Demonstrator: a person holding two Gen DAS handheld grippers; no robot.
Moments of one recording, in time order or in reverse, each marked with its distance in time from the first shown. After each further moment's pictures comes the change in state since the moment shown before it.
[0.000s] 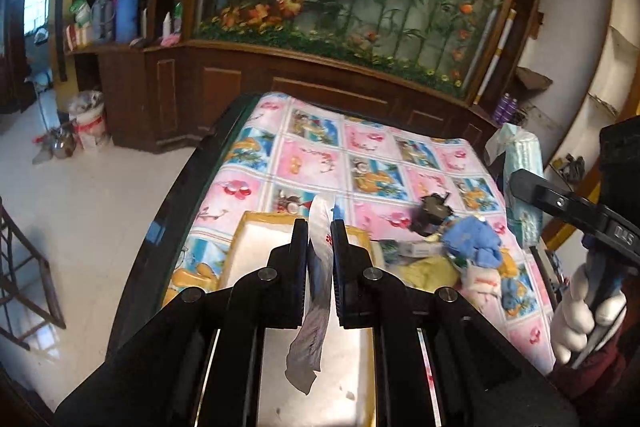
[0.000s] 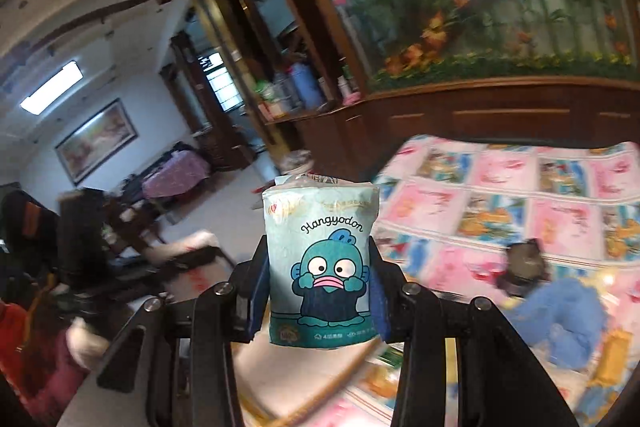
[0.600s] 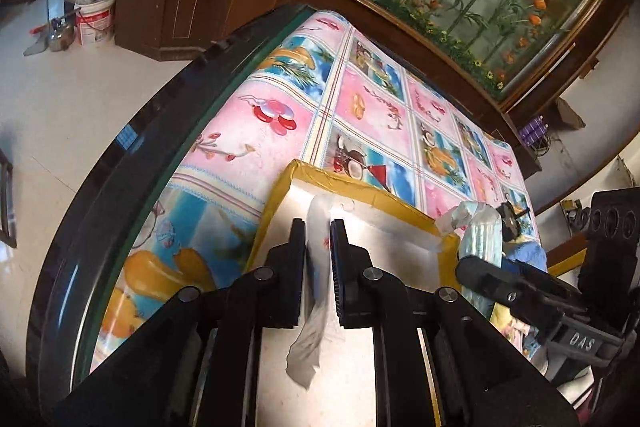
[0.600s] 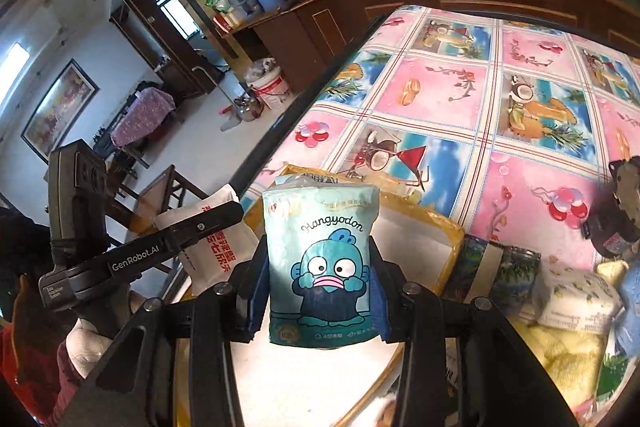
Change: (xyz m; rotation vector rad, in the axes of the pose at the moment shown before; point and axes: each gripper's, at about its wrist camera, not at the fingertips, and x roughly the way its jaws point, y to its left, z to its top) left arm 0.149 0.091 -0.026 -0.264 0.181 -0.047; right arm 0.174 -0.046 -0.049 0.102 0.318 -0.124
